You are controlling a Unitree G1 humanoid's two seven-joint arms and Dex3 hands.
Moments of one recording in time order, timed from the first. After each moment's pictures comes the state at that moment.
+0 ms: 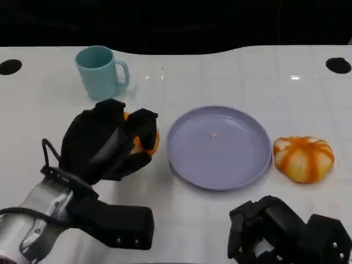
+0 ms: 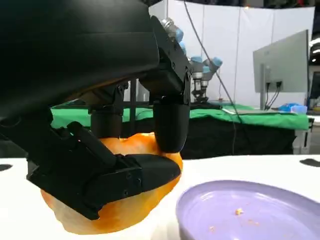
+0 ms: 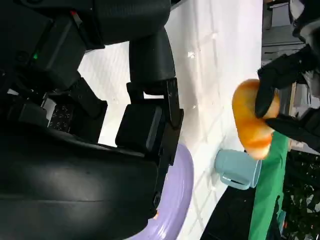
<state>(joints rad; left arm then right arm) -0.38 0.39 -0.40 0.26 0.86 -0.31 0.40 0.01 -0.08 0.19 0.25 0.01 -0.30 0.38</state>
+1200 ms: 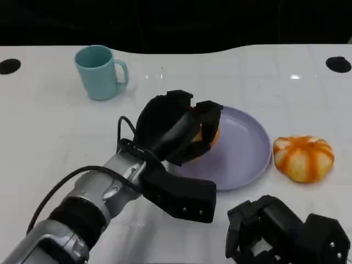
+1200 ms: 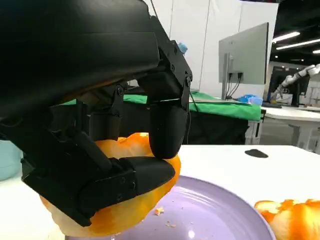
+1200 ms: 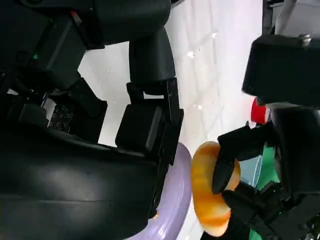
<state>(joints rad) -0.75 0.08 -0.59 0.86 0.88 -0.39 0.54 0.01 -0.08 0.20 0.23 0.00 -0.29 0.36</state>
